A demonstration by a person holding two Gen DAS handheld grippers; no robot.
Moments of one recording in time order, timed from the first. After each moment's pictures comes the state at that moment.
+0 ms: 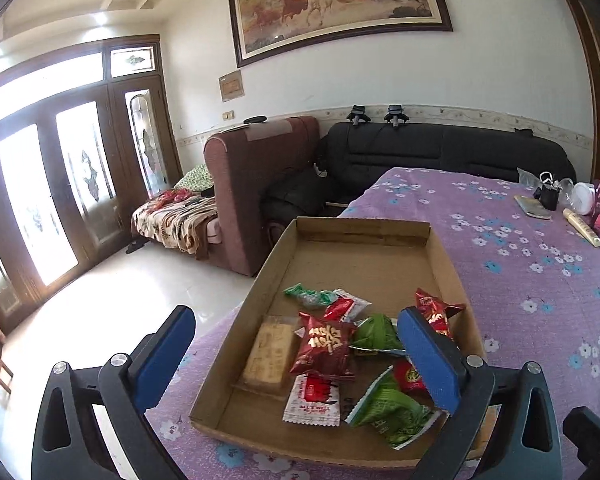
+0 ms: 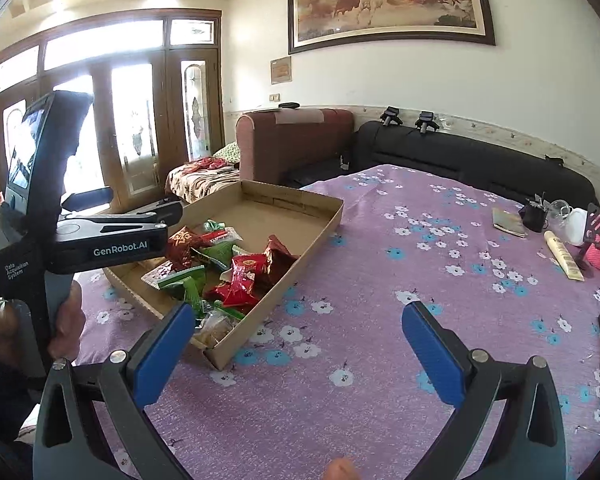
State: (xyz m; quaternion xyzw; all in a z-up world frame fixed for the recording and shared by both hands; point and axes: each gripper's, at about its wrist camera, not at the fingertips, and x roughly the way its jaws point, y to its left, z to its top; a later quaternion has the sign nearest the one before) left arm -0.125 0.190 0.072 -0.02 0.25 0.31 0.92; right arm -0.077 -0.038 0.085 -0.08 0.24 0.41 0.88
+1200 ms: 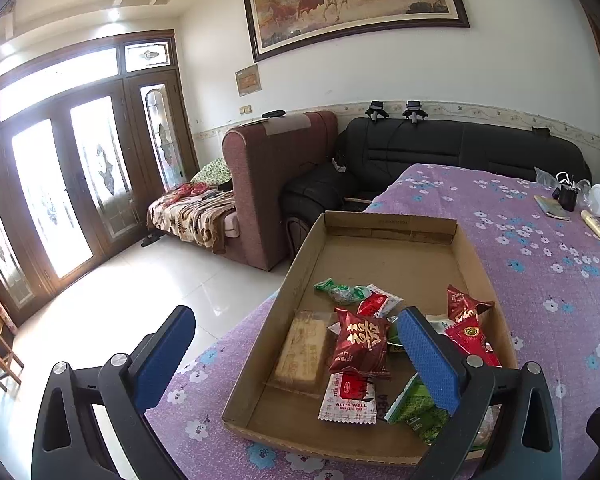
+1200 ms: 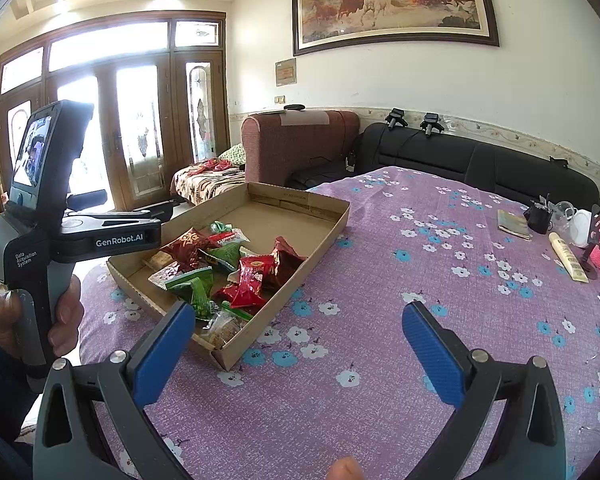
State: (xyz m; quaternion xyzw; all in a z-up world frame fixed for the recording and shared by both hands) left arm -0.133 0.206 0.068 -0.02 0.25 0.33 0.91; right arm -0.079 -0.038 0.084 -0.08 0.24 0.42 0.87
